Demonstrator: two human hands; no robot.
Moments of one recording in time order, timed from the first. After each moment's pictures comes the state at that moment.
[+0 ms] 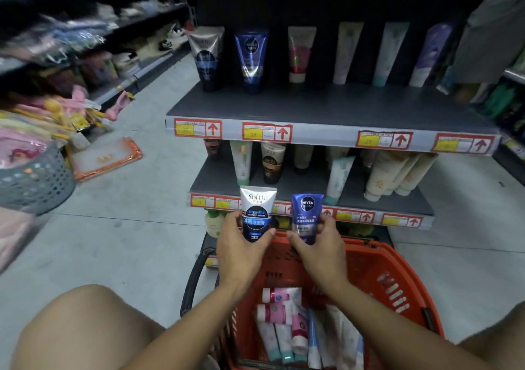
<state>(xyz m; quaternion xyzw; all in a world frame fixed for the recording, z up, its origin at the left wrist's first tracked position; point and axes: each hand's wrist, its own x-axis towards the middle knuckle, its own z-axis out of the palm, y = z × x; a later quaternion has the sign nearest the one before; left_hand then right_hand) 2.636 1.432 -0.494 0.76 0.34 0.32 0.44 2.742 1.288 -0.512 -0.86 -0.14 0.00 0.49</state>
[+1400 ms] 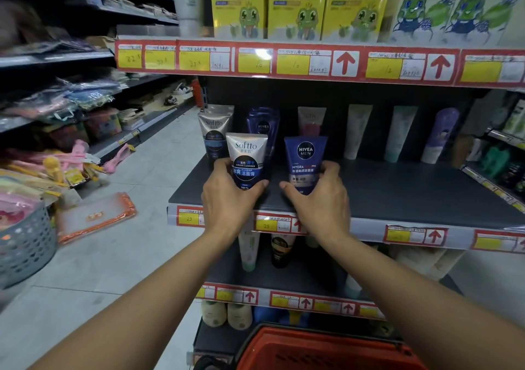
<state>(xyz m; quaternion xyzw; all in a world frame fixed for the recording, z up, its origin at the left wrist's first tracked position) 2.778 1.576 -0.304 0.79 0.29 0.43 0.34 2.872 1.431 -0.311 -0.84 -0.20 -0.20 0.46</state>
